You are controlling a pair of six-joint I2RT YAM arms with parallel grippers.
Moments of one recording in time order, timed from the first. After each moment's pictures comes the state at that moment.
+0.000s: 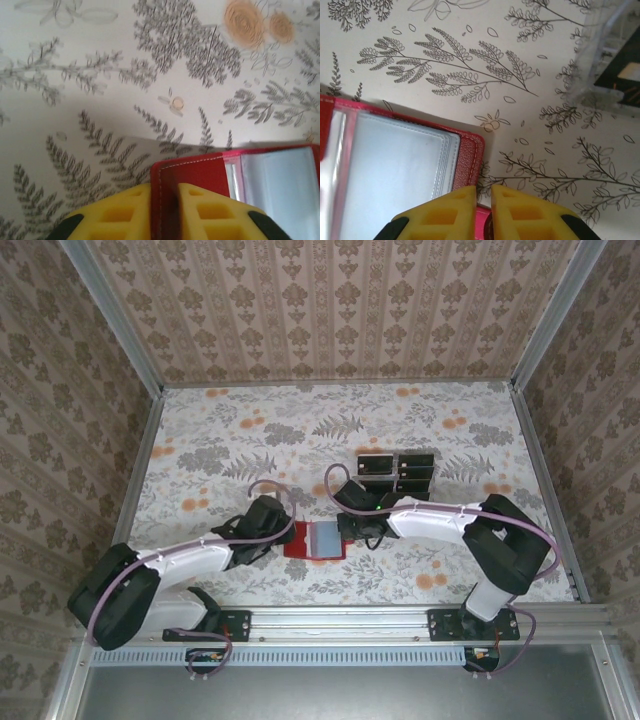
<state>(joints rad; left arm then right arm) -0.75 1.25 0.42 -0.02 -0.08 -0.76 0.84 1.64 0.90 -0.38 0.10 0.67</state>
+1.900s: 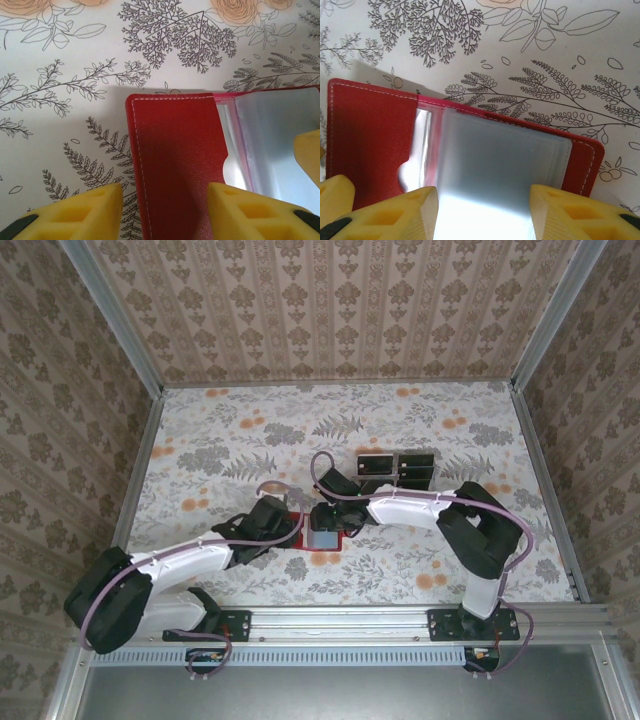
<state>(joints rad) -0.80 1.22 0.46 -0.17 -0.14 -0.58 0.84 1.82 1.10 -0.37 -0.06 0.79</state>
